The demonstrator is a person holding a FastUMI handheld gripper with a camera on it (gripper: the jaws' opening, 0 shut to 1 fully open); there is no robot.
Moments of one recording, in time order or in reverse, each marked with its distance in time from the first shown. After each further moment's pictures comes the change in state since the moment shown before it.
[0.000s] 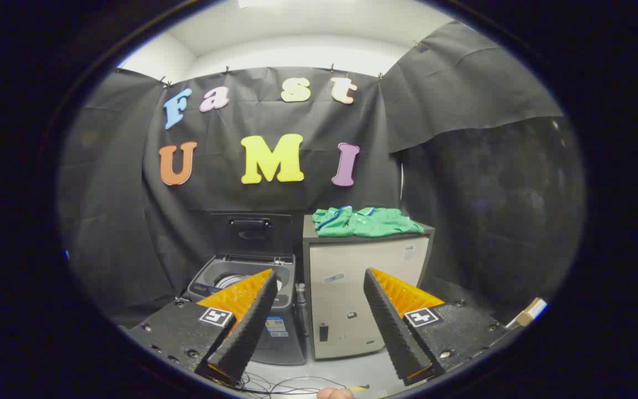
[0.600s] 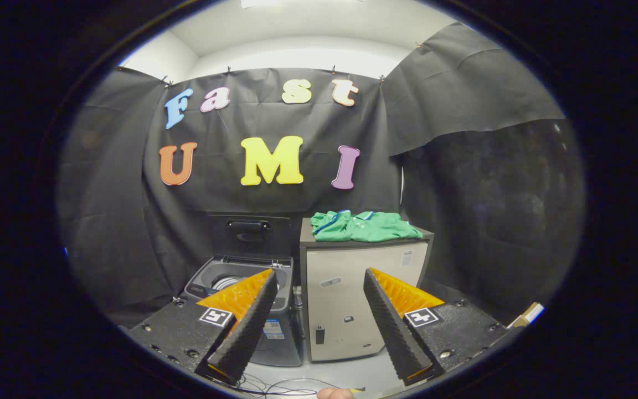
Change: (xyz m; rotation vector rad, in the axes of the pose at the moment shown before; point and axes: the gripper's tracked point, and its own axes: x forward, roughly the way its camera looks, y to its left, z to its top) arm 0.003 -0.004 0.006 -0.012 -0.011 0.000
